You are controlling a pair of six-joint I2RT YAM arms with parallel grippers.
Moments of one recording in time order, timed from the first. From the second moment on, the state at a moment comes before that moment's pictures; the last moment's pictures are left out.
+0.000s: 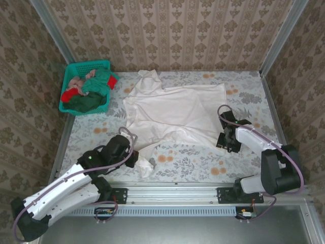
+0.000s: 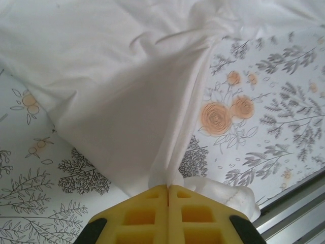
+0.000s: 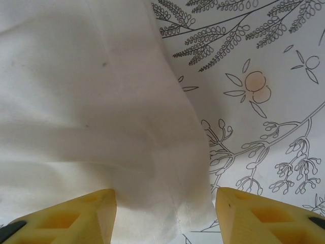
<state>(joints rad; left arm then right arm) -0.87 0.70 0.60 -0.81 -0.03 -0.49 0.17 1.39 0.75 -0.82 0.15 0.58</state>
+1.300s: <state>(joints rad) -0.67 0.94 0.66 -0.61 0.08 -0.41 0.22 1.25 0.89 -0.93 0.22 0.51</state>
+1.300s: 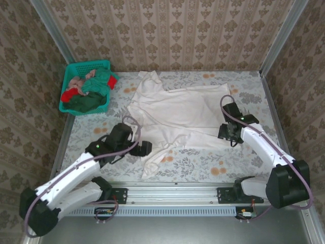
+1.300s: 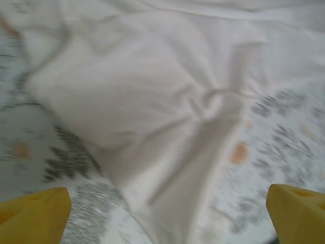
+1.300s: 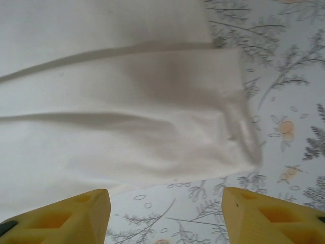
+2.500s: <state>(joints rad) -0.36 1.34 0.88 -0.61 0.05 -0.19 0.41 1.13 0.72 -0.95 0.32 0.76</state>
